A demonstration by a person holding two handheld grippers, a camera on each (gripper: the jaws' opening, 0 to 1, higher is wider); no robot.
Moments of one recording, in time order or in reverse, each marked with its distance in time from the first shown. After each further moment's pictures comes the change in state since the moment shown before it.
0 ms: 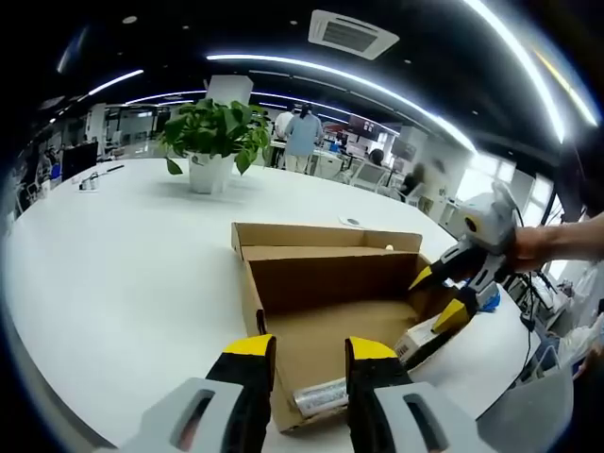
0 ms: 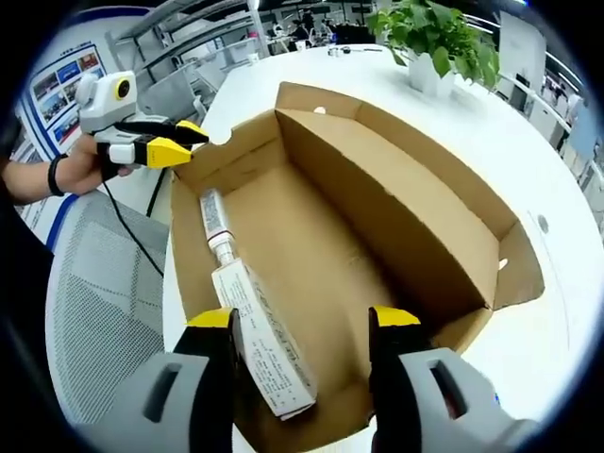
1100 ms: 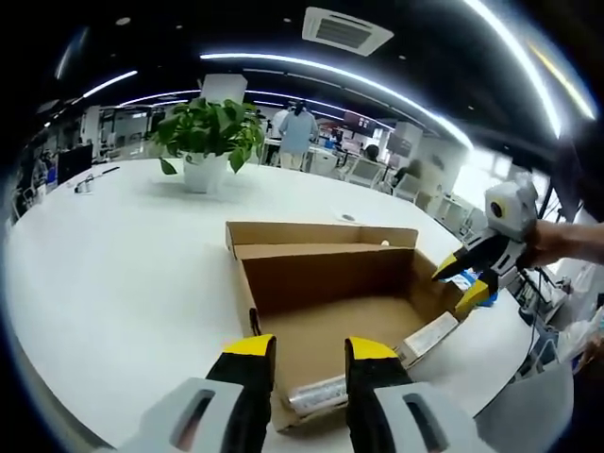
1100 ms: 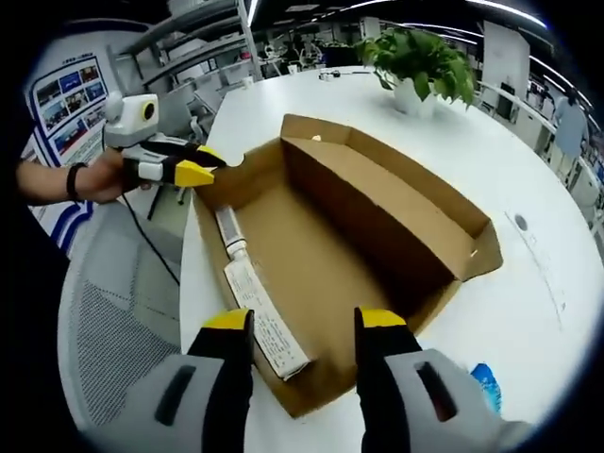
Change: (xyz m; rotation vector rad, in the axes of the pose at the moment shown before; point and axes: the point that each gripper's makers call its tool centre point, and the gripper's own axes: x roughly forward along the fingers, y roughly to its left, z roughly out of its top) left arm -0.001 -0.006 -0.002 0.019 0.015 -0.015; right arm -0.031 0.018 0.001 -0.007 -0.065 -0.008
